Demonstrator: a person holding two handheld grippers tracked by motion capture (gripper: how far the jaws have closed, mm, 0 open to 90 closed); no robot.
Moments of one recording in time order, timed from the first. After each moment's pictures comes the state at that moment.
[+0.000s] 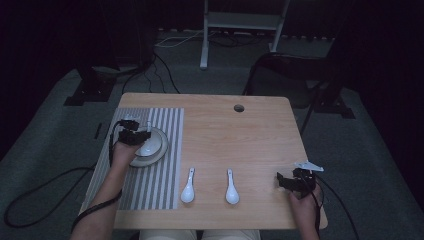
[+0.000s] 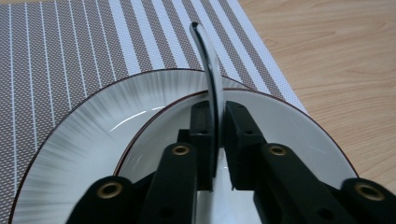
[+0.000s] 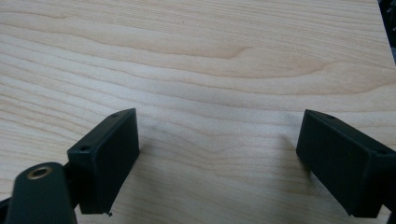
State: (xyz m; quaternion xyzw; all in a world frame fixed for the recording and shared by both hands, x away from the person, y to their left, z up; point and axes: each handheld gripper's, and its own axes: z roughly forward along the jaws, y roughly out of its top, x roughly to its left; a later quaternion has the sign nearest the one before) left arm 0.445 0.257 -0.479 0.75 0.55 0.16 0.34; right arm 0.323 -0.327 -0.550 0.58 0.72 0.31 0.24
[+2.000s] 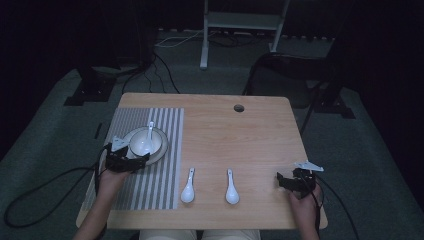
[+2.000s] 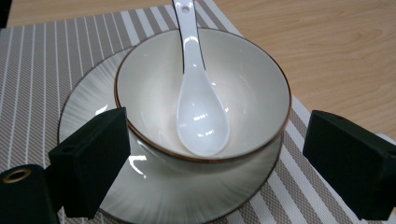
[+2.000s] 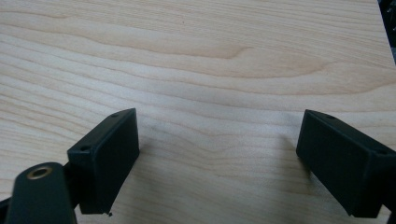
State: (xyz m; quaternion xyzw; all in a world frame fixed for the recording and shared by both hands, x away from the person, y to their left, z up) left arm 0.344 0.268 -0.481 0.74 0.51 0.23 0.37; right arm 0.323 -0.327 -0.550 0.58 0.72 0.31 0.24
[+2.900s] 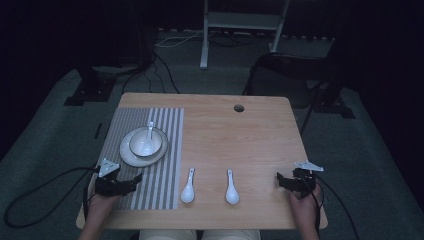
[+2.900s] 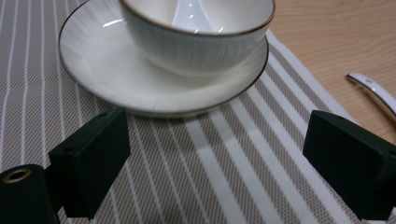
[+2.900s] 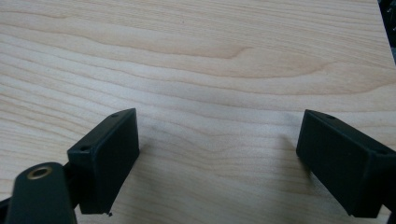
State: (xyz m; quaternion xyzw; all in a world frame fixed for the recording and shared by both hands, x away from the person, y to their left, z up) left arm 0.286 0.289 -0.507 0.73 0.52 0.22 0.39; right arm 0.323 -0.327 -0.550 0.58 0.72 0.31 0.24
